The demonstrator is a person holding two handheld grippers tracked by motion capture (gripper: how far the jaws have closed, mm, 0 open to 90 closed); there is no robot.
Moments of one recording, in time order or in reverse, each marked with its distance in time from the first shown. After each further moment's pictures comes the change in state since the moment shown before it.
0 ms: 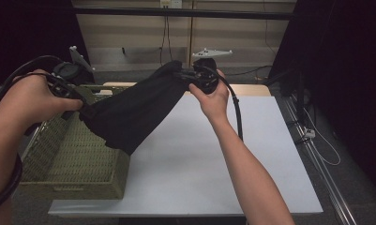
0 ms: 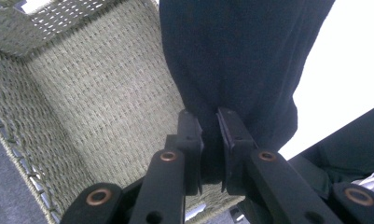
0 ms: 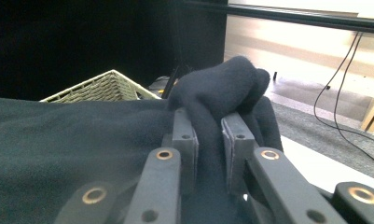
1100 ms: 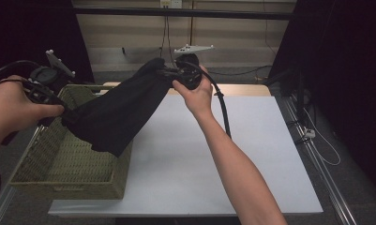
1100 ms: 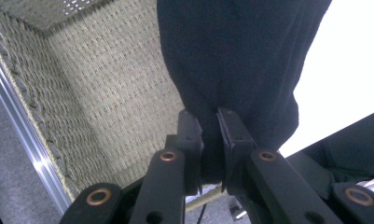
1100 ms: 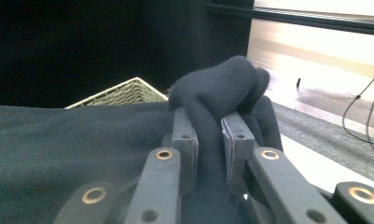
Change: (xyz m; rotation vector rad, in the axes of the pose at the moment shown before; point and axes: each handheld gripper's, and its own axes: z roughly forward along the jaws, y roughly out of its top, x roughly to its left) left arm 0.015 -0.028 -0.012 0.011 0.028 -0.052; right arm 0.022 0.015 0.032 -0.006 0.083 -0.004
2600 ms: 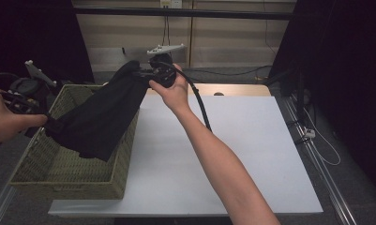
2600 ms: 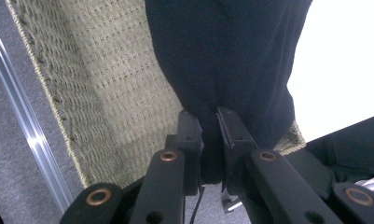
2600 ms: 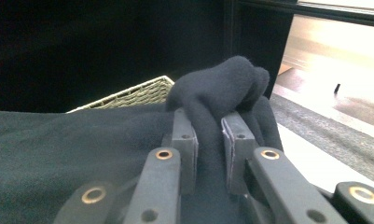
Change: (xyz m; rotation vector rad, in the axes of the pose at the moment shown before) left arm 0.024 -0.031 0.005 0.038 0.019 -0.092; right arm 0.018 0.004 0.068 0.029 0.122 -0.064
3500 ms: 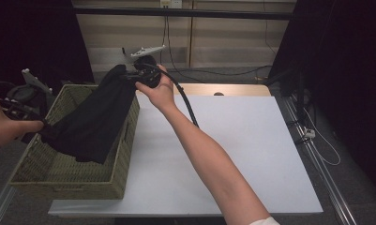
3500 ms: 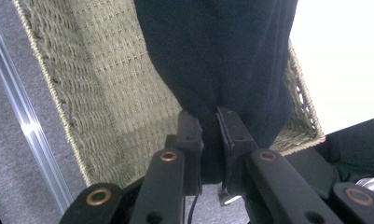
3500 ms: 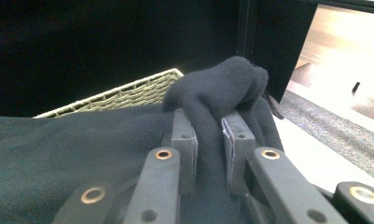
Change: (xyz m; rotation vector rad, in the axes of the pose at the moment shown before) left arm 0.015 -0.012 0.014 0.026 -0.009 -0.033; right arm 0.007 0.000 0.047 0.044 0.045 -0.031
